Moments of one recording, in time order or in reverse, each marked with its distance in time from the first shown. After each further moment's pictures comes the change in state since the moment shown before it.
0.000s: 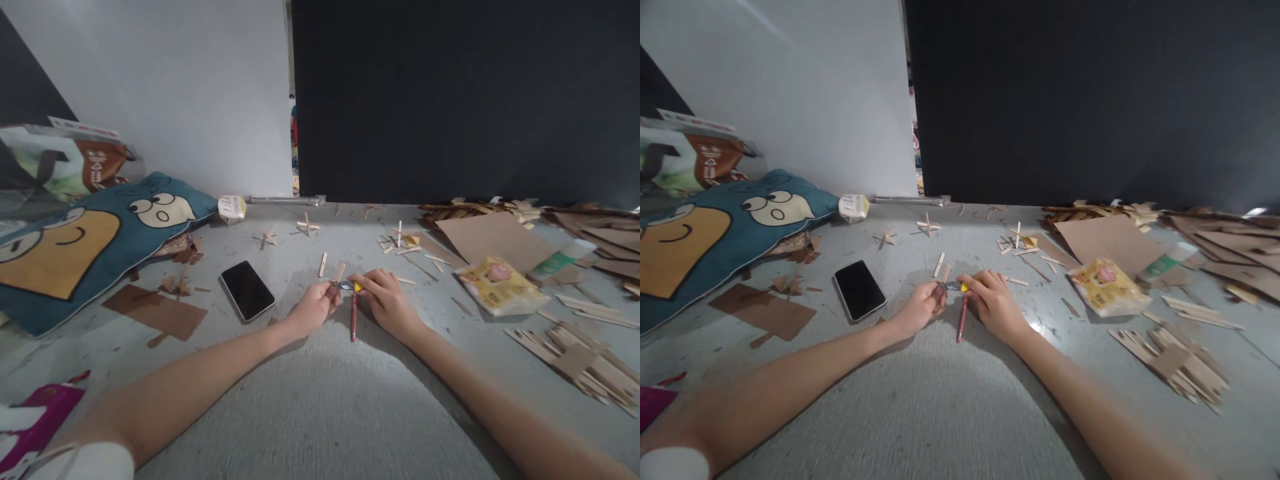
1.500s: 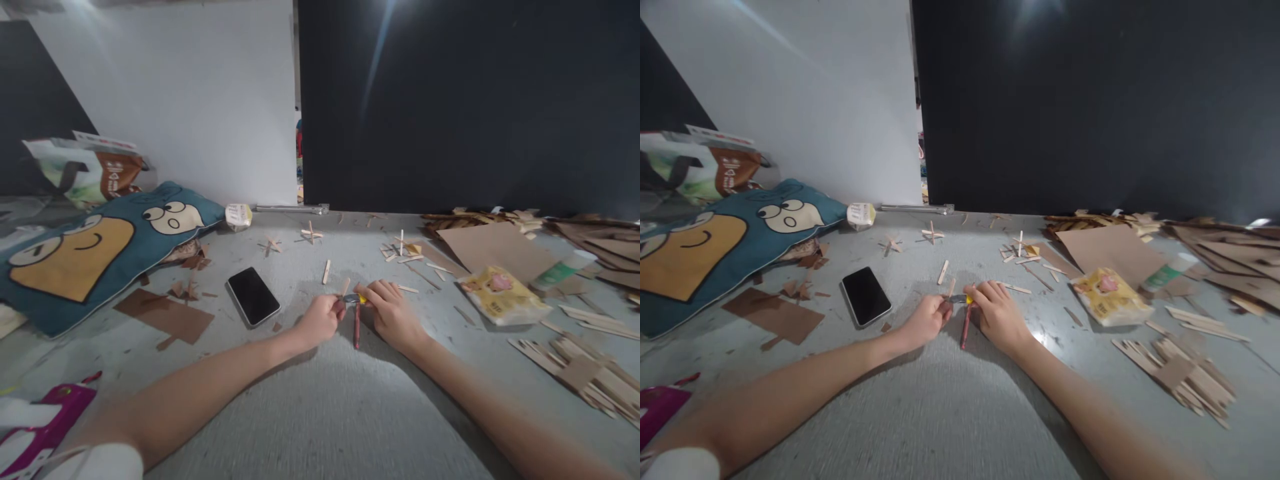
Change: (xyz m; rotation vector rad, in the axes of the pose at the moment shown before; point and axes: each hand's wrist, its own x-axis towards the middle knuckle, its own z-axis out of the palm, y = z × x) left_hand -0.010 0.007 0.004 0.253 0.047 0.025; right_hand -0.001 -0.006 -0.001 -0.141 -0.012 -0.122
